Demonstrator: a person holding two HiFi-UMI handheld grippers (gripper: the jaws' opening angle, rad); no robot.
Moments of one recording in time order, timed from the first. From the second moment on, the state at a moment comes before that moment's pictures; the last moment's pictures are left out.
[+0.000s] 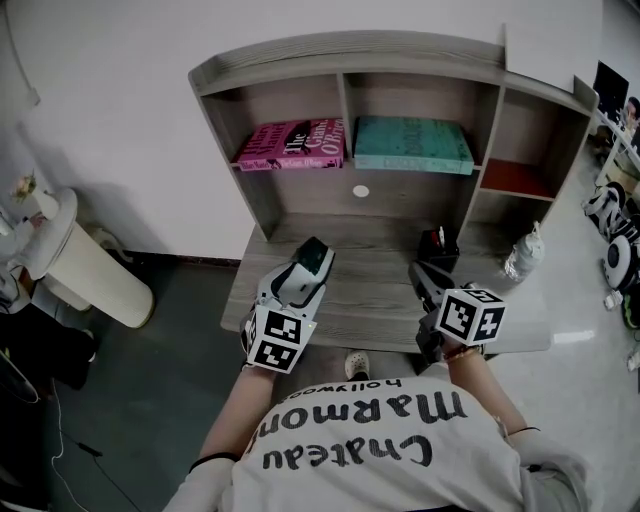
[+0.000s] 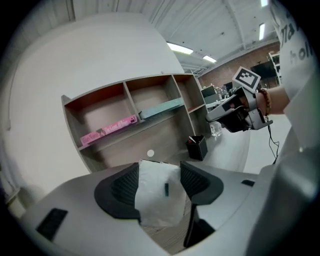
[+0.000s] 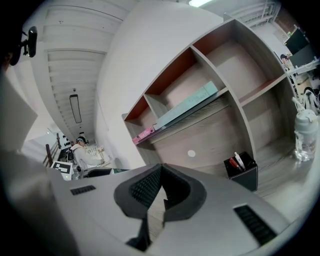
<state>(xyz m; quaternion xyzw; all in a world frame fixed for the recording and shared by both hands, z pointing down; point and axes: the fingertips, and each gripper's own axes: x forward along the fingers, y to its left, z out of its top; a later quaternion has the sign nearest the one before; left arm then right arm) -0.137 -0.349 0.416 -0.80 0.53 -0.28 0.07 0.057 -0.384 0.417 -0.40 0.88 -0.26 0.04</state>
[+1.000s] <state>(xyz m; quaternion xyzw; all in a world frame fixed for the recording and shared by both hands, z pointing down) -0.163 -0.324 0.425 -0.79 0.59 -0.19 -0.04 0.032 -0.375 0.439 -0.41 0.88 -0.23 -0.06</state>
